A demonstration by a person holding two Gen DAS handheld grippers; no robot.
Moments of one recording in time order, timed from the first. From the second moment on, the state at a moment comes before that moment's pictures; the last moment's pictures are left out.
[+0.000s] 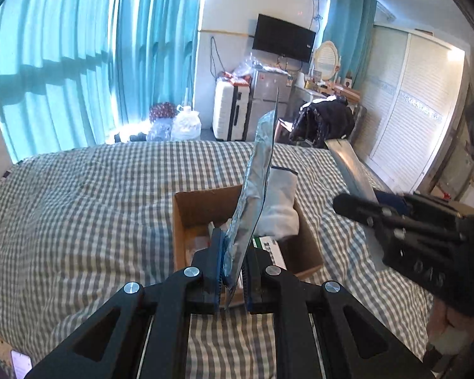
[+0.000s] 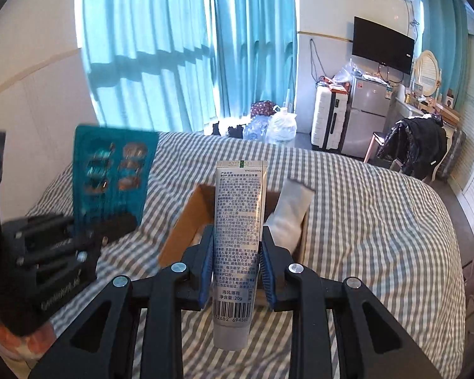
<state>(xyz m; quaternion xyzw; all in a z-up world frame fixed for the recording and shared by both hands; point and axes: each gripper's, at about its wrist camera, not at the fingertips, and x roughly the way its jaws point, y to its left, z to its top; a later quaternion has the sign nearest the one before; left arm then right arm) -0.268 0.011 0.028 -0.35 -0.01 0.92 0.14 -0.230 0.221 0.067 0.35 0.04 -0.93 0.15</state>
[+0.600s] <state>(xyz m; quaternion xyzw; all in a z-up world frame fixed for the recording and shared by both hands) -0.383 0.018 -0.084 -0.43 0.00 0.89 0.12 -0.378 0.205 -0.048 0.43 0.02 -0.89 0.15</state>
